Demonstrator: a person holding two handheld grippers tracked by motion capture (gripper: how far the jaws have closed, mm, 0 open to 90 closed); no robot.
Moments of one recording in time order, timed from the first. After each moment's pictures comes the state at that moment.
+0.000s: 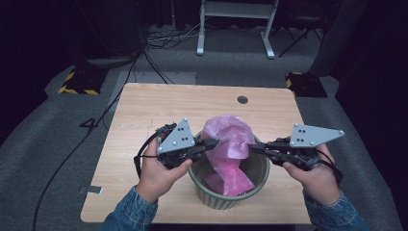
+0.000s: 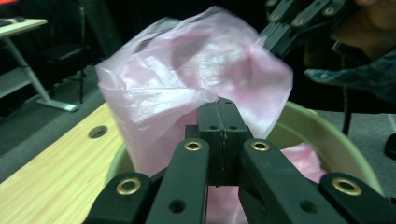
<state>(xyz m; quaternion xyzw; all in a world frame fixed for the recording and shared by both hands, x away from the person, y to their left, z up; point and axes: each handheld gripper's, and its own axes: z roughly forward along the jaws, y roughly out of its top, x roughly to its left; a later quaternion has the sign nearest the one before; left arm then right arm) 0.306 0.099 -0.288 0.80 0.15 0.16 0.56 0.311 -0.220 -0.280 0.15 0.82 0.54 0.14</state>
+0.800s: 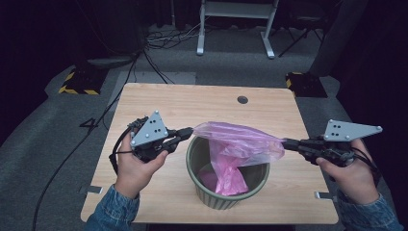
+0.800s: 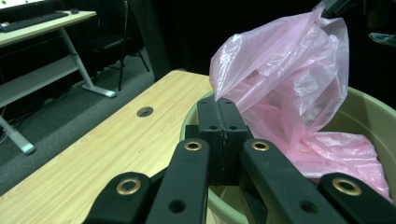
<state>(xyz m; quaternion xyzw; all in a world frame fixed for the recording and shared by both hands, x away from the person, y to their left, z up) 0.312 0.143 -0.284 0.79 0.20 0.20 0.54 0.316 -0.292 -0.274 0.21 0.83 0.50 0.15</state>
